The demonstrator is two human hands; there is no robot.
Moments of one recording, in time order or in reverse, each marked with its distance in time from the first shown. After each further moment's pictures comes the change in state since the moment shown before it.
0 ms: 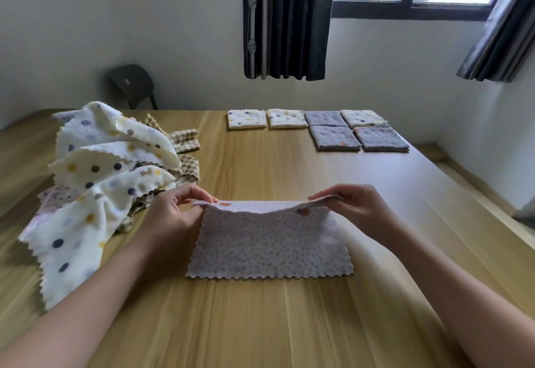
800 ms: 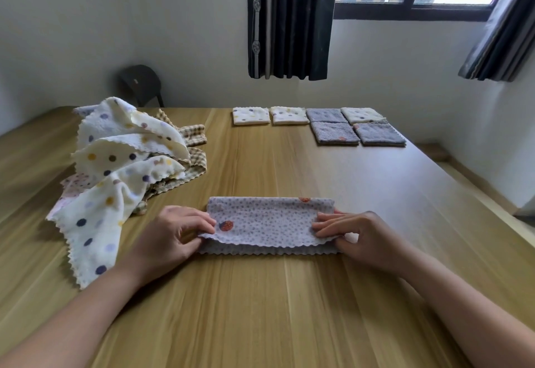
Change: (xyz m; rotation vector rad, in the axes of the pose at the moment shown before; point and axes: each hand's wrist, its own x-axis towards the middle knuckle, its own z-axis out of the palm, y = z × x) left_hand -0.059 -0.012 -0.019 0.480 -0.192 0.386; right_hand -0.065 0.011 0.009 -0.336 -0.203 -0.206
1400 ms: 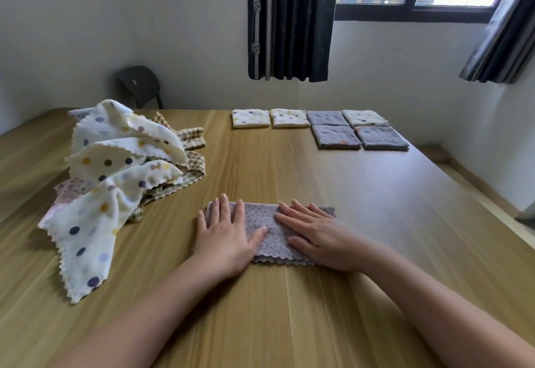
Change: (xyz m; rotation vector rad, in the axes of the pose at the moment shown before) left_hand 0.055 0.053 0.066 0.404 -0.400 -0.538; right_hand 0.052 -0.019 0.028 -0.474 -0.449 0.086
